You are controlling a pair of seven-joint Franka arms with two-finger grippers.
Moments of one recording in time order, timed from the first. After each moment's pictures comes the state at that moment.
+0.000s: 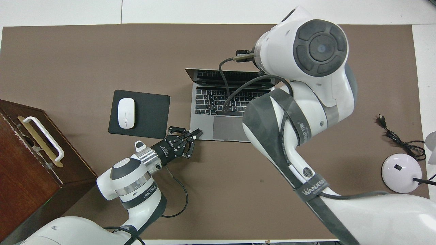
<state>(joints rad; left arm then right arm) -0.44 0.22 -0.06 -2.41 -2.38 2.40 -0.28 0.37 0.44 0.11 -1.36 -0.20 2.16 0.45</state>
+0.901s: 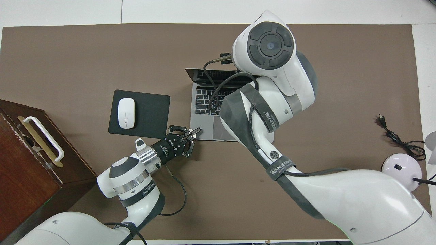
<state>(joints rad) -0.42 0.25 -0.05 -2.41 -2.38 2.33 -0.21 0.39 0.55 0.11 -1.27 -0.23 2.12 0.45</state>
